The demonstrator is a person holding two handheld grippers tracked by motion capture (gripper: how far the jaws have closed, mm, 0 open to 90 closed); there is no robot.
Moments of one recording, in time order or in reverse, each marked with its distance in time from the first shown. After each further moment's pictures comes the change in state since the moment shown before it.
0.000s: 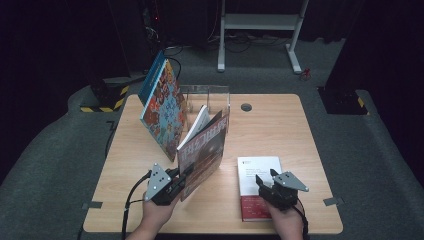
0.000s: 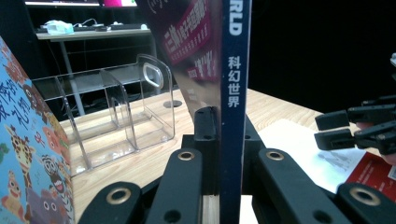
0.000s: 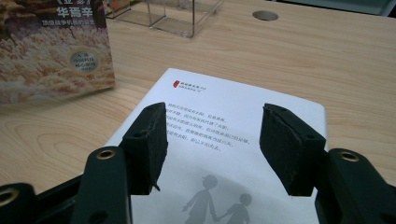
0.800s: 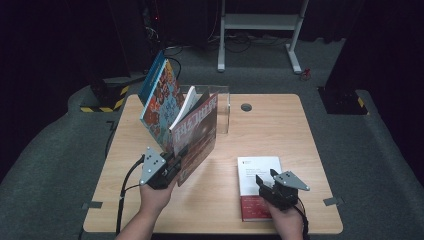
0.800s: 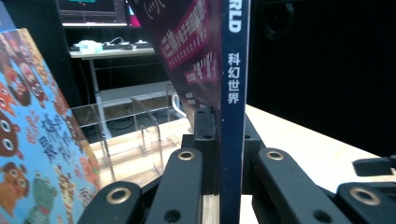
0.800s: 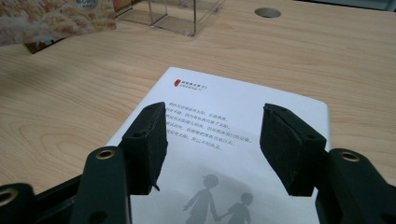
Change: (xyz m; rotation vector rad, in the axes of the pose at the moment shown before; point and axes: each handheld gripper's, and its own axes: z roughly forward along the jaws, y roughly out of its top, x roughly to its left) left arm 0.022 0.032 0.010 -0.058 0.096 -0.013; right arm -0.002 0.000 0.001 0.010 0.012 0.009
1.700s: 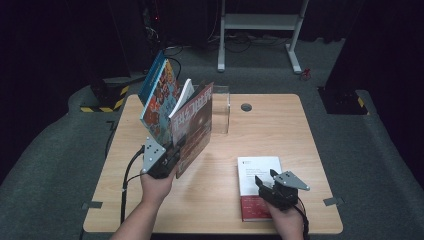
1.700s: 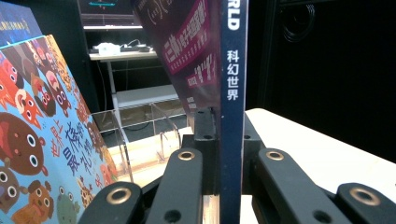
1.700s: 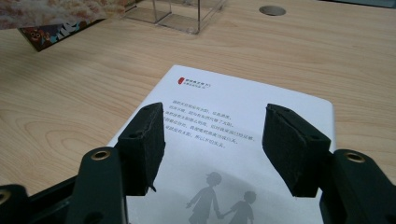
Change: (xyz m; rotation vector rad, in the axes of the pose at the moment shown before) left arm 0.013 0.004 0.019 -0.004 0.054 -0.007; right arm 0.000 0.000 0.000 0.008 0.017 0.000
